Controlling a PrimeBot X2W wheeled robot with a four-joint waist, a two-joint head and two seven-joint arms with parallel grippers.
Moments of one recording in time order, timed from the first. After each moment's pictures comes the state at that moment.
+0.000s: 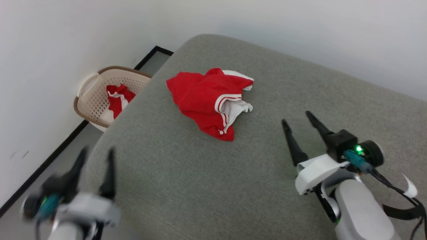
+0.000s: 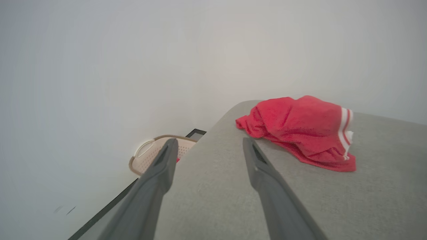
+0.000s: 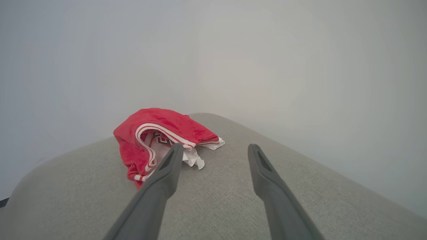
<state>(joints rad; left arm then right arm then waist) -0.17 0.23 0.06 0.31 -0.24 -0.13 -0.26 -0.47 -0.05 0.22 0.55 0.07 0.13 -0.26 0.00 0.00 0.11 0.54</state>
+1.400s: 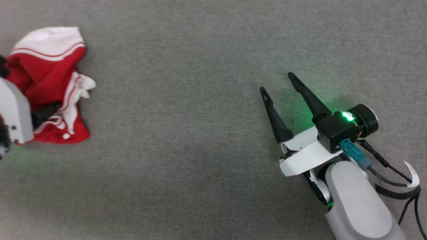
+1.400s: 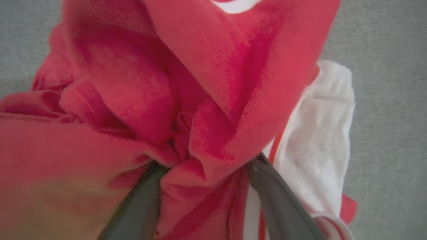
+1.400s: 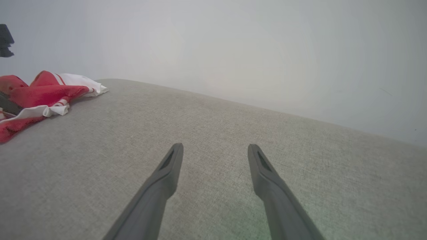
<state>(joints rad) -1.13 0.98 -1.23 0.60 -1.43 -0.13 0.37 -0.51 -0.05 0.31 0.27 0.04 0.13 -0.26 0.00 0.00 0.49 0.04</state>
